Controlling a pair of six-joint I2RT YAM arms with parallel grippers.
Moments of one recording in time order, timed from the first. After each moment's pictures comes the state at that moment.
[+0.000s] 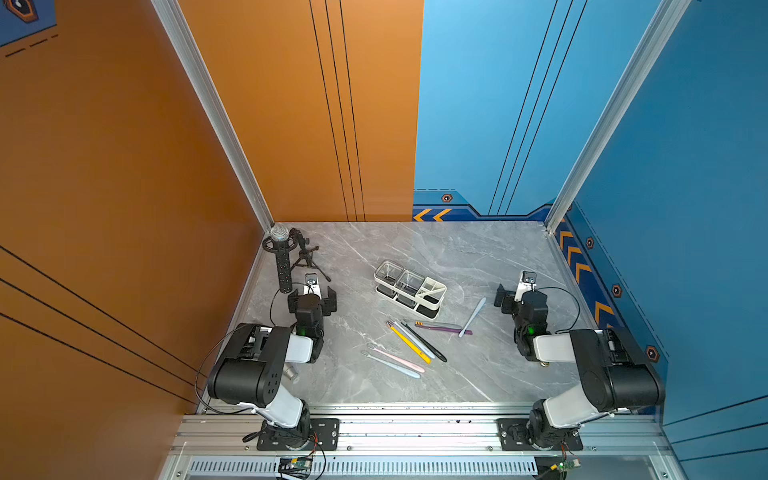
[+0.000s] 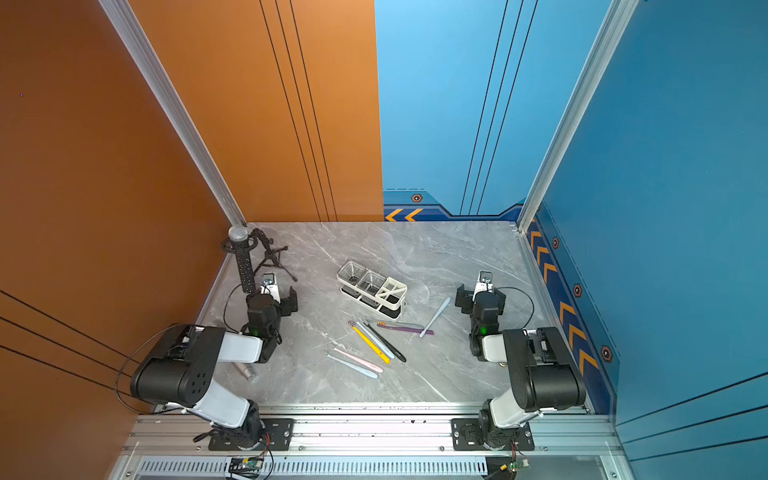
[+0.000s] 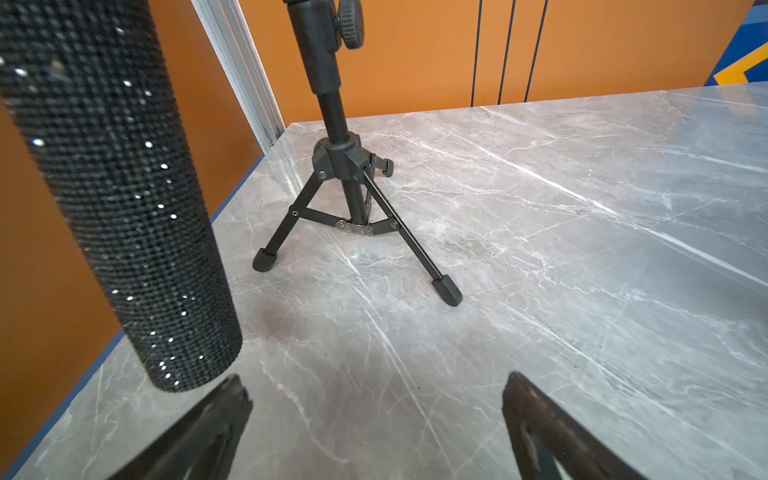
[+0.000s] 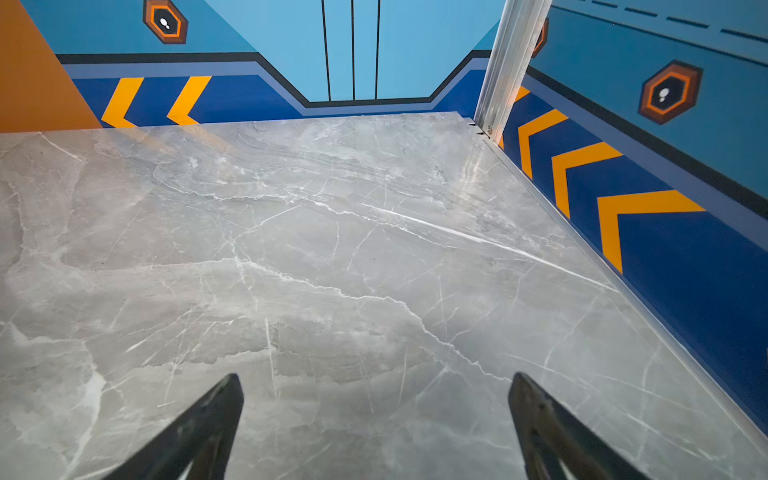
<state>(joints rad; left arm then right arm) -0.10 1.57 0.34 0.91 -0.34 0.03 0.05 1.54 0.35 0.85 0.24 0.05</state>
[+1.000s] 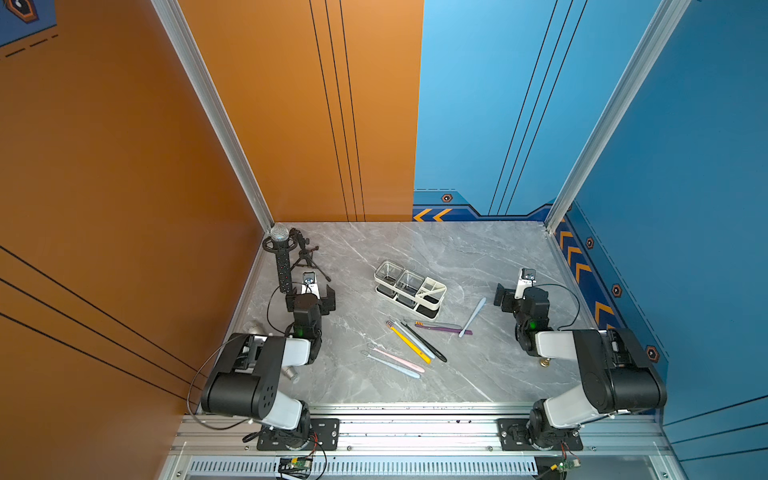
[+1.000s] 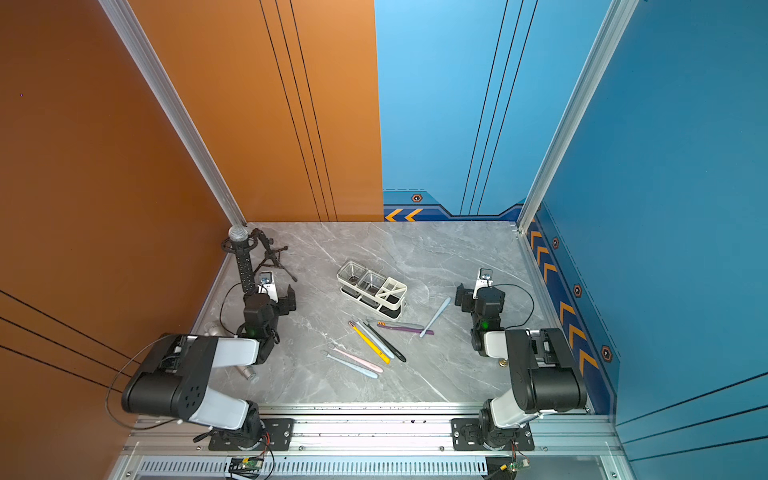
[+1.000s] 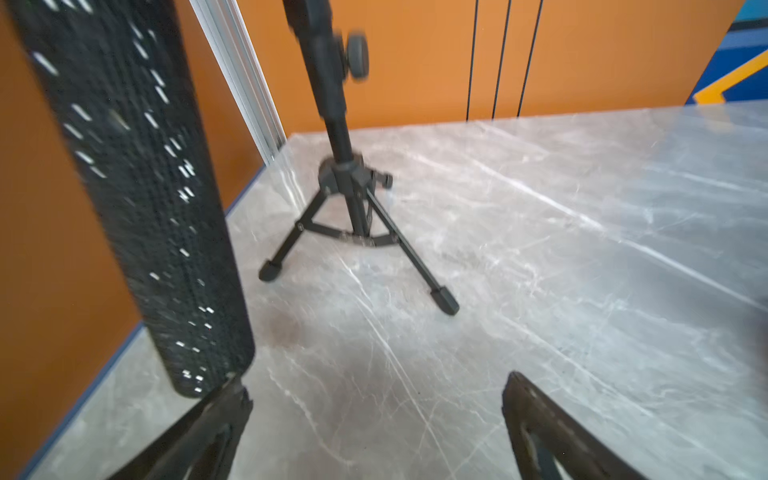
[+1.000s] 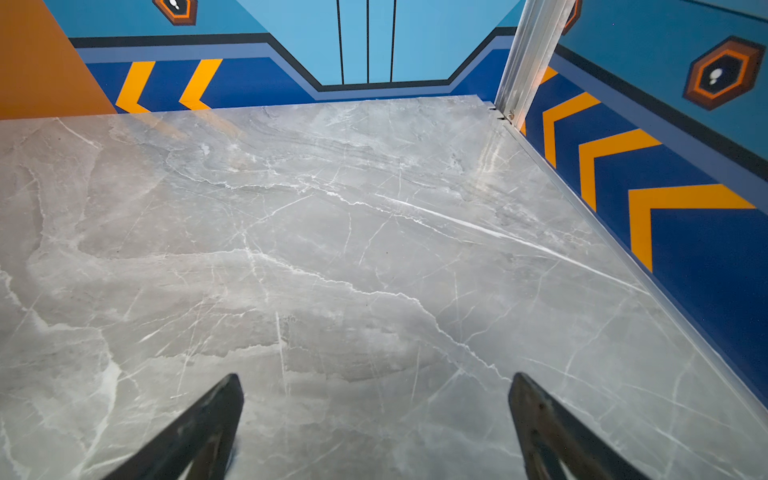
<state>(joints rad) -0.12 1.43 0.32 0.85 -0.35 0.05 0.03 1.51 0.43 0.68 0.18 0.05</state>
